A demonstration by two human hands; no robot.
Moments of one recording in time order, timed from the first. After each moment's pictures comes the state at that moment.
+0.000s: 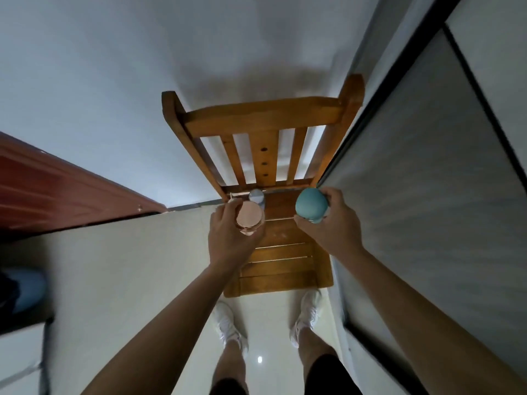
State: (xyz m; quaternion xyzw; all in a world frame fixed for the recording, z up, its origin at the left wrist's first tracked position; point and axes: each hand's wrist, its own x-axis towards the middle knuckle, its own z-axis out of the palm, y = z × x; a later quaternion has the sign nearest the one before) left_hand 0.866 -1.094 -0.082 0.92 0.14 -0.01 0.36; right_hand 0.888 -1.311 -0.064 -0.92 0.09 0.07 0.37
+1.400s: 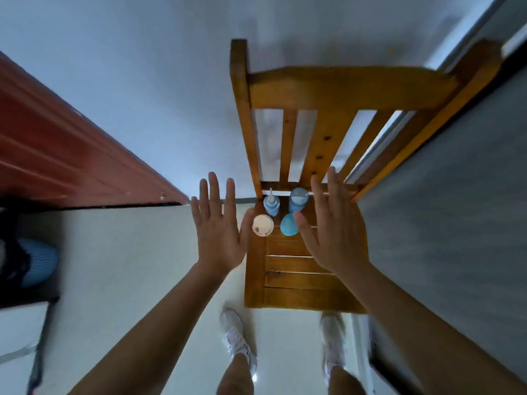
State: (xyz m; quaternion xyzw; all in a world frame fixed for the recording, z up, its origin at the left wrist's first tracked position) left_hand 0.859 -0.990 -0.143 0.98 0.07 0.09 0.17; right_hand 0.891 -1.203 -0.139 -0.97 -0.14 -0.07 0.19
